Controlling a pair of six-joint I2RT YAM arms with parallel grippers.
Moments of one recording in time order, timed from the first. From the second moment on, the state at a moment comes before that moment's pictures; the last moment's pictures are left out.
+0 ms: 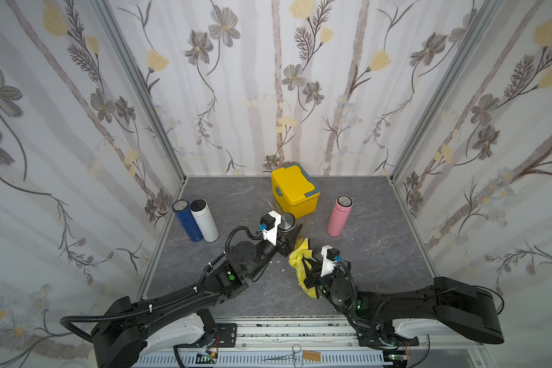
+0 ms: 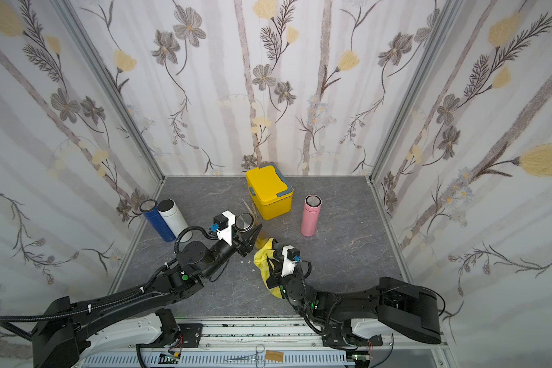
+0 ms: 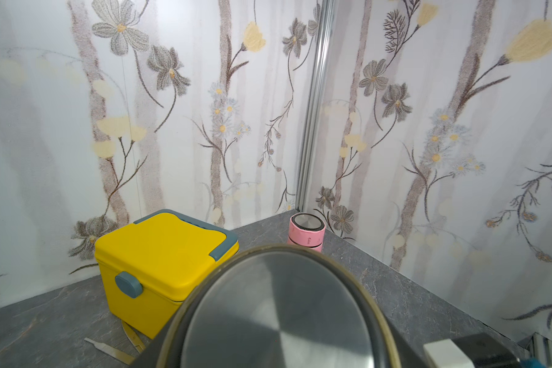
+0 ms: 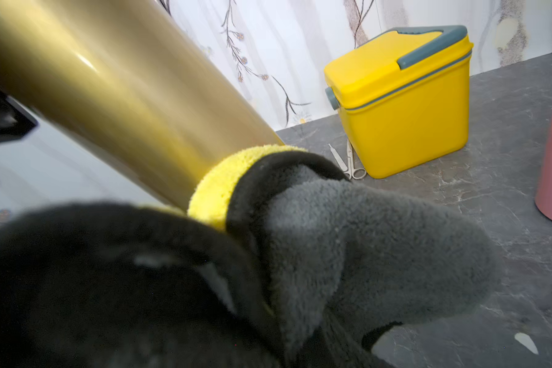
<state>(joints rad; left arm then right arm) -0.96 1.05 0.59 0.63 -0.21 -0.09 1.28 1.21 0.28 0.88 0.68 0.57</state>
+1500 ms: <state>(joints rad) -0.86 0.97 0.47 0.80 0.37 -0.09 1.13 1.06 0.37 0.89 0.46 0.63</state>
